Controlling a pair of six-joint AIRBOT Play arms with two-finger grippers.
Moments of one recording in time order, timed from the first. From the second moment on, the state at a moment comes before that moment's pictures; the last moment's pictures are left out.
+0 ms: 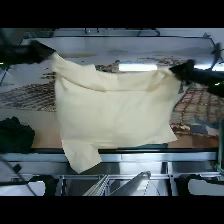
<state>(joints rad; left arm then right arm) 0.16 -1.59 1.56 -2.54 1.04 2.11 -0.28 -1.53 1.13 -0.17 0.98 0.84</state>
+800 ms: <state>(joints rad) 0.45 -1.68 1.46 -2.44 1.56 2.00 -0.58 -1.48 1.03 -0.66 1.38 0.96</state>
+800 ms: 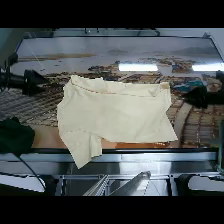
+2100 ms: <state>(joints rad) 0.35 -1.72 0.94 -2.23 1.48 2.09 -0.66 -1.37 0.63 -0.95 1.27 1.04</state>
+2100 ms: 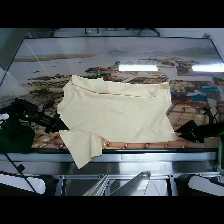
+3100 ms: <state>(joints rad) 0.37 -1.69 0.95 -2.39 1.61 2.16 -0.56 -1.41 0.64 -0.51 1.42 0.77</state>
